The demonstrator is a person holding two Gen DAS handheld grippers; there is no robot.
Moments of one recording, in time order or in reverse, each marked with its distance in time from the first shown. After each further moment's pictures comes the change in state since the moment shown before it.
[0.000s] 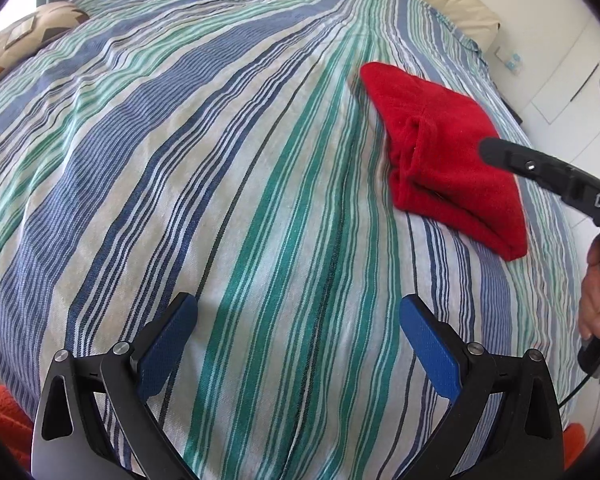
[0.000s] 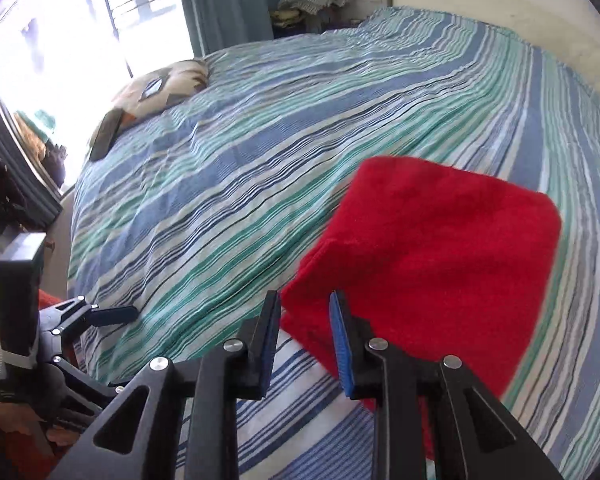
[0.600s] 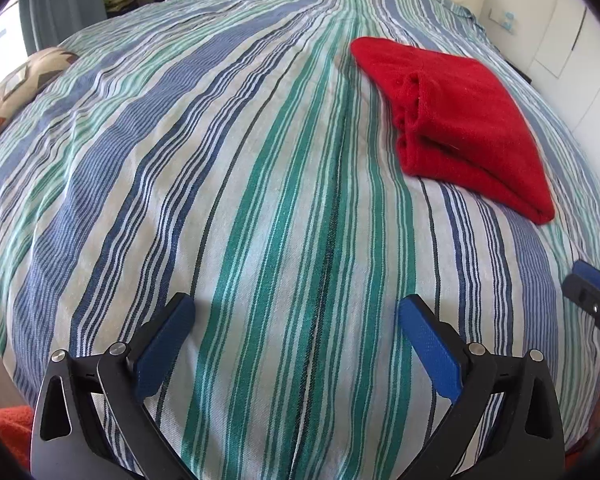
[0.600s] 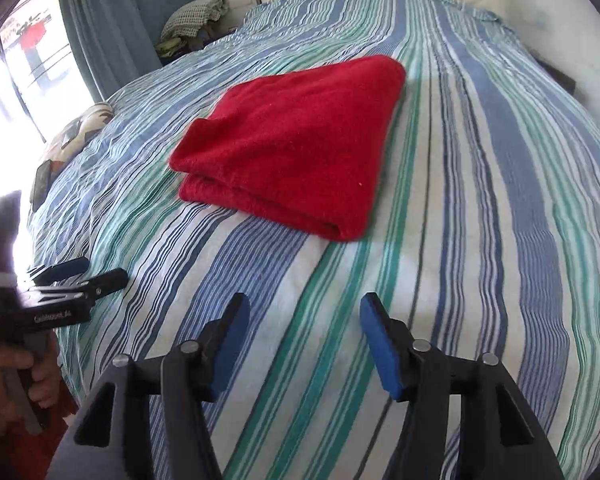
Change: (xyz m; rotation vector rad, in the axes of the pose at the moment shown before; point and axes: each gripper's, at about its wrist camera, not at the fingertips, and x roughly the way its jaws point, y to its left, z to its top) left arm 0.014 -0.021 -0.011 0.149 -0.016 0.141; right arm -0.049 -0.025 -0.148 0.341 -0.023 -0.207
